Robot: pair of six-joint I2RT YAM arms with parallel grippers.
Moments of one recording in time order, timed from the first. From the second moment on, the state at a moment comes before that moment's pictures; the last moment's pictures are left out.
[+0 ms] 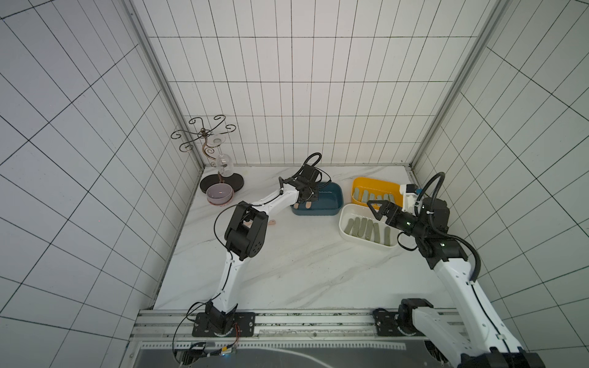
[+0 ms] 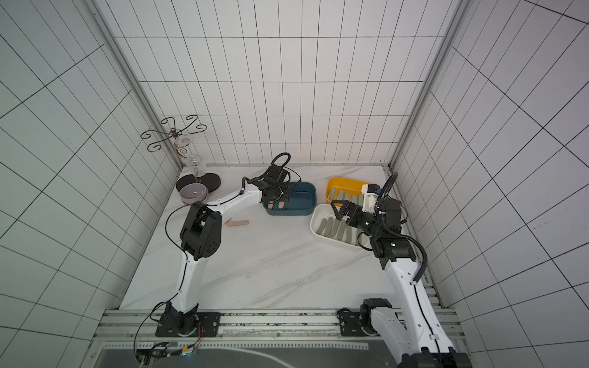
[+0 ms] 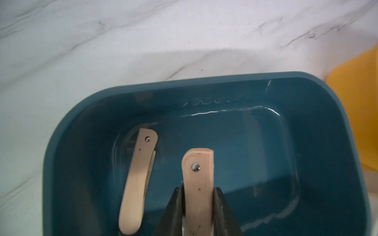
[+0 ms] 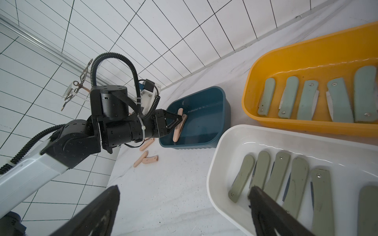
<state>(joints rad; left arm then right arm) -0.59 2.25 1.87 -0.57 -0.10 -0.46 0.02 0.89 0.76 -0.28 -0.52 0.54</state>
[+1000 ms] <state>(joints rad) -0.57 2.37 1.94 -0.57 -0.16 -0.47 0.02 0.89 0.75 -0.28 -0.54 0.54</state>
